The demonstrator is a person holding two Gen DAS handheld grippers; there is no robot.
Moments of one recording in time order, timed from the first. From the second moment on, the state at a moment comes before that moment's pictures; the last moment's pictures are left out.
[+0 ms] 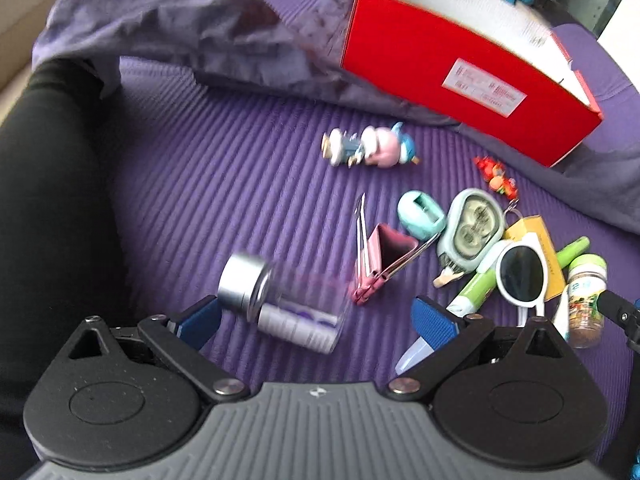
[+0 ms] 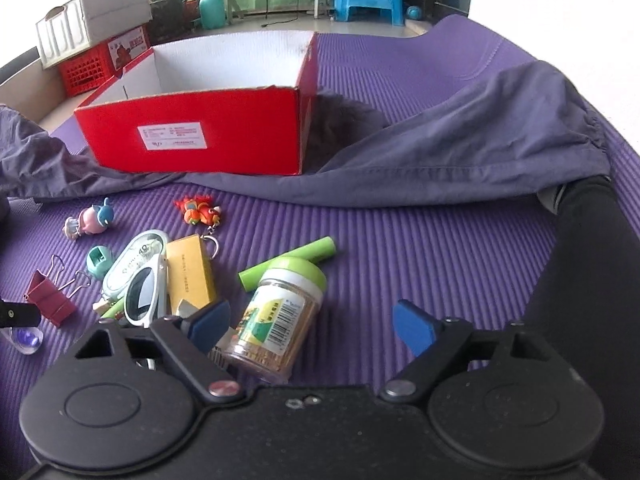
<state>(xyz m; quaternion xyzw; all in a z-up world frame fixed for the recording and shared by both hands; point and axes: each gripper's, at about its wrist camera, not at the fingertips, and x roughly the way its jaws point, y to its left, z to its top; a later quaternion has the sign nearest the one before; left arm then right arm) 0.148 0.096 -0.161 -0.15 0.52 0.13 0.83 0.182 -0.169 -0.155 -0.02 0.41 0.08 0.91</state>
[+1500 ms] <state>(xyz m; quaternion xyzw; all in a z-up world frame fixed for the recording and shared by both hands) 0.130 0.060 -0.125 -0.05 0.44 0.09 0.89 0.183 -0.181 -0.161 0.03 0.41 0.12 0.90</state>
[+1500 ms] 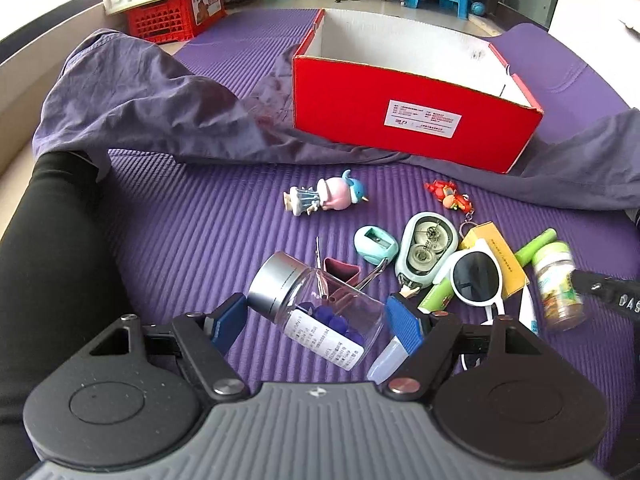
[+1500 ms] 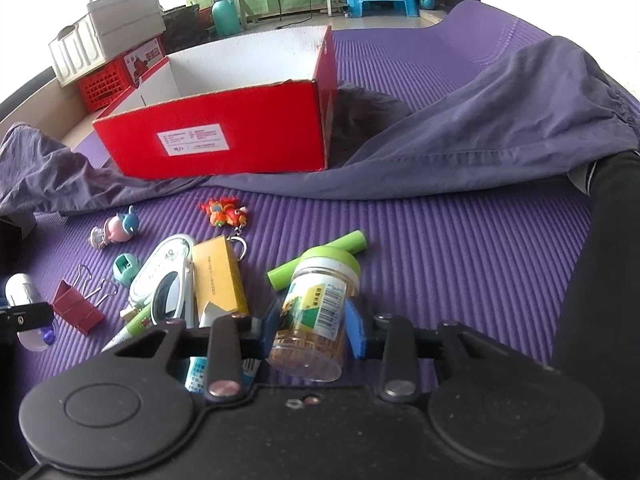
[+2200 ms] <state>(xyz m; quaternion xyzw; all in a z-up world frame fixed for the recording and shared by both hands) 0.132 0.054 -0.120 -0.04 0.43 0.08 0.90 0.214 -0.164 -0.184 0.03 0.48 0.11 0.87</state>
